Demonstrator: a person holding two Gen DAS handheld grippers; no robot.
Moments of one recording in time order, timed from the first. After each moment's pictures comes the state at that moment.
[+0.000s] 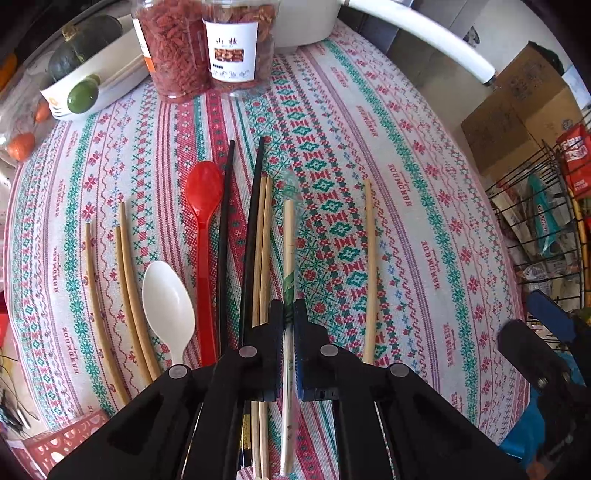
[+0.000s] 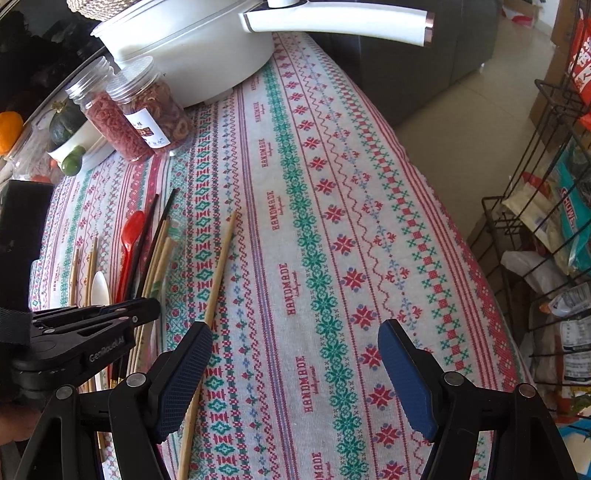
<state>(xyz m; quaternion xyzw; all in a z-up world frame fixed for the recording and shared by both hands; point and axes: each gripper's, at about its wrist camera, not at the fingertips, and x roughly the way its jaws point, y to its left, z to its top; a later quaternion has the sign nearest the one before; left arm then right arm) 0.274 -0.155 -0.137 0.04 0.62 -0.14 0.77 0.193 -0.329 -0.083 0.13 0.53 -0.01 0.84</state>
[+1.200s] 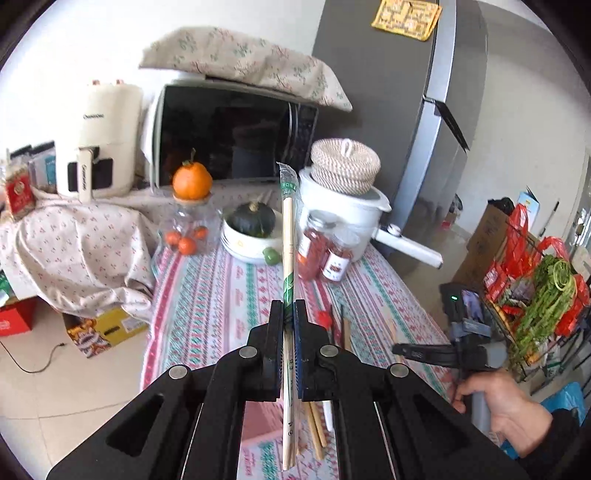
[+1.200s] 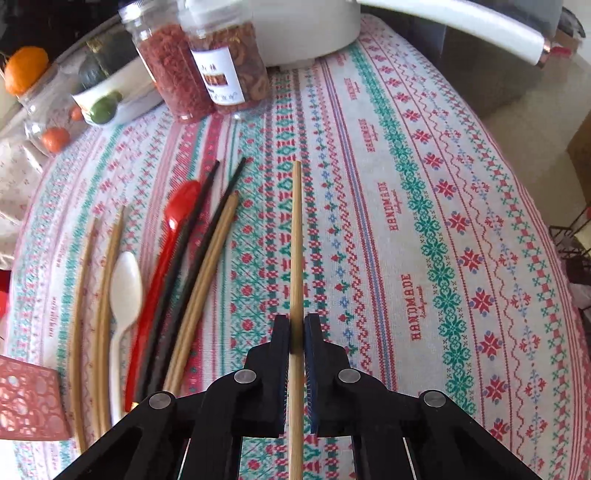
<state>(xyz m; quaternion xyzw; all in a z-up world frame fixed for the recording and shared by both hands) 0.098 0.045 0.024 -0.08 0.27 -0.09 0.96 0.219 -0.247 -0.109 0.08 0.53 0.03 0.85</state>
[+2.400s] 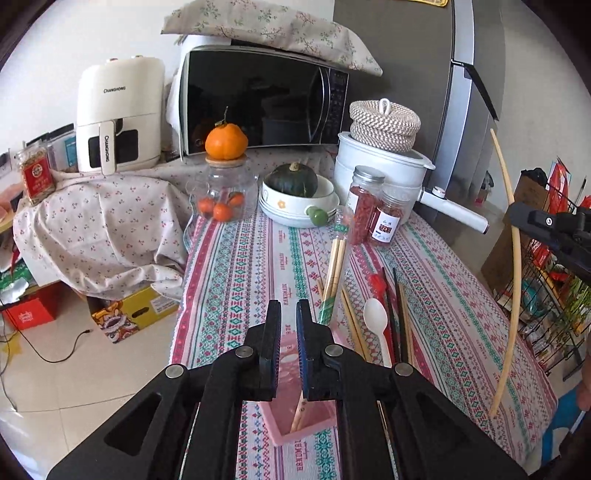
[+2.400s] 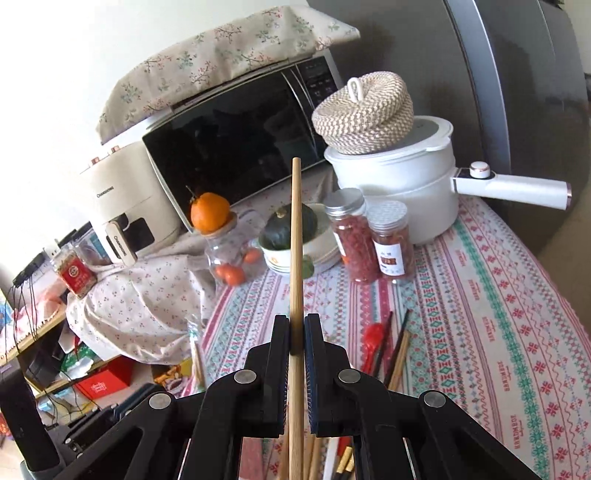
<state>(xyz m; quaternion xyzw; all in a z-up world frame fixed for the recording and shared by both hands) 0.110 0.059 -0.043 -0.03 0.33 -0.04 0.94 0.124 -0.177 0.031 0.15 0.28 0.15 0.94</state>
